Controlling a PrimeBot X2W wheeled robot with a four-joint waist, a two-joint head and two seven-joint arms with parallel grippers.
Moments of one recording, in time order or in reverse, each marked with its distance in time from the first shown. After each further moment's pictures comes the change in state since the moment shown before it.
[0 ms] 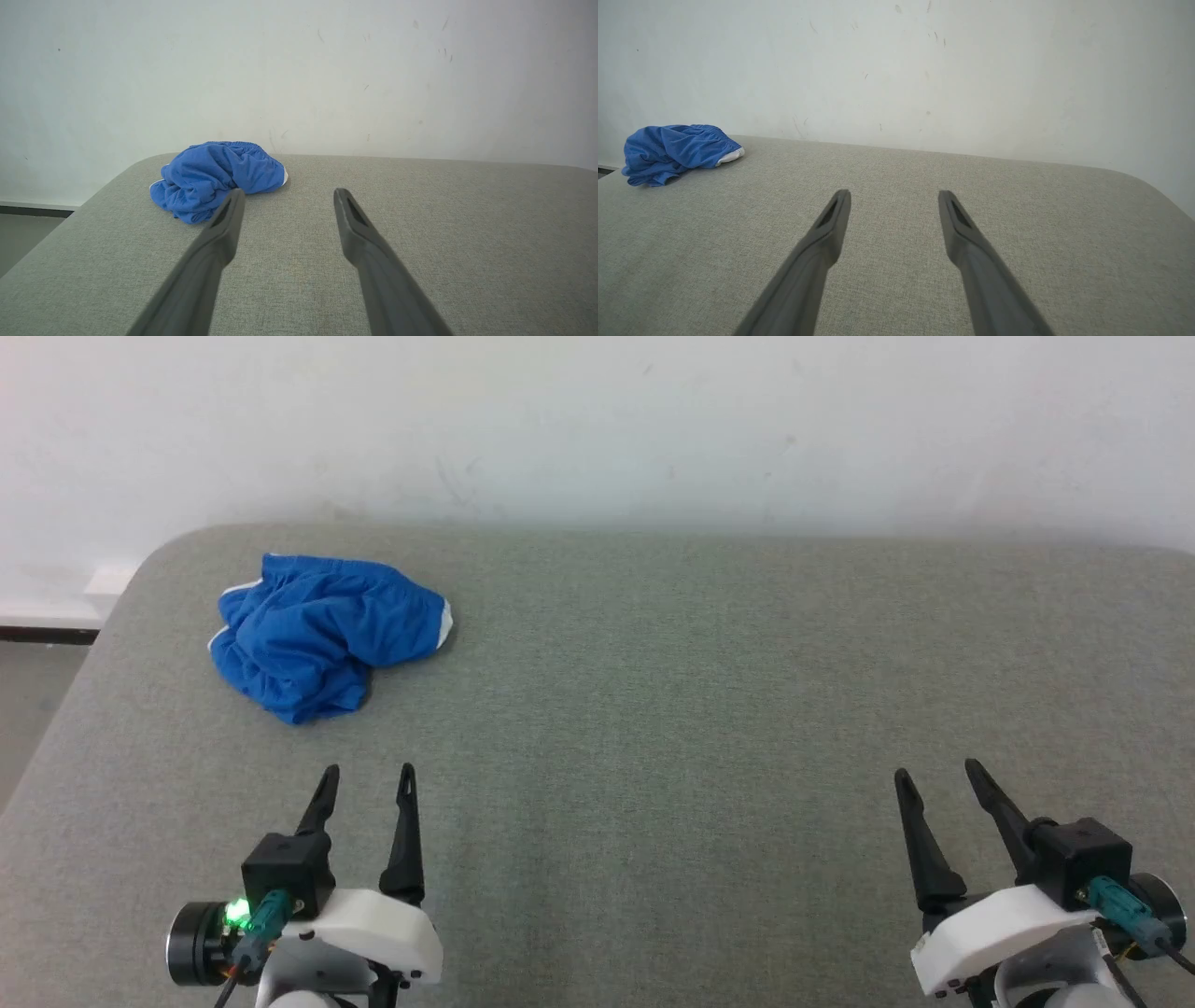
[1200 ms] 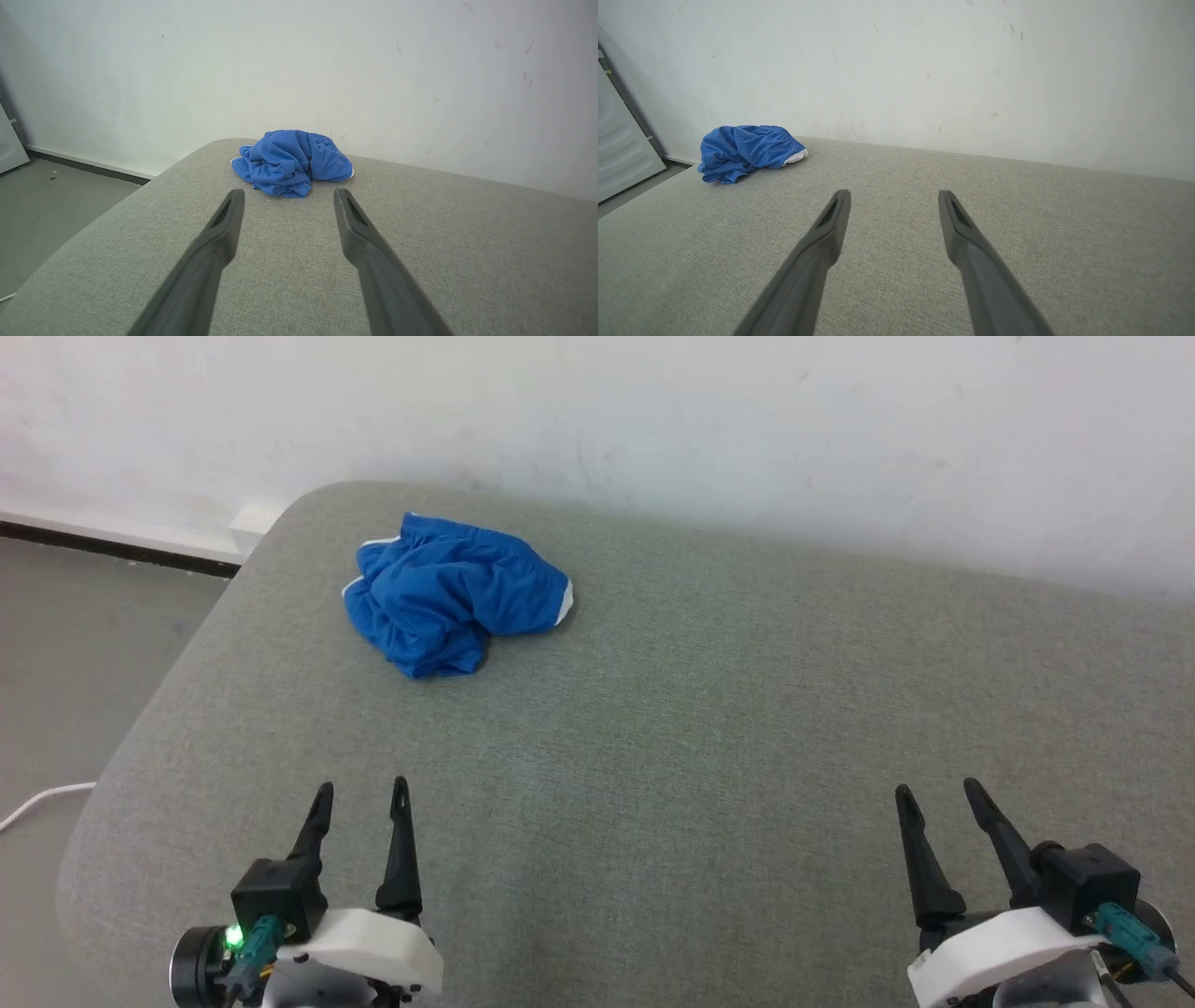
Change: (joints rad) left arm 0.021 0.000 -0.009 0.031 -0.056 0.028 -0.073; right arm 0.020 0.000 0.007 0.045 0.062 0.000 -0.076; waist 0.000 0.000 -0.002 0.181
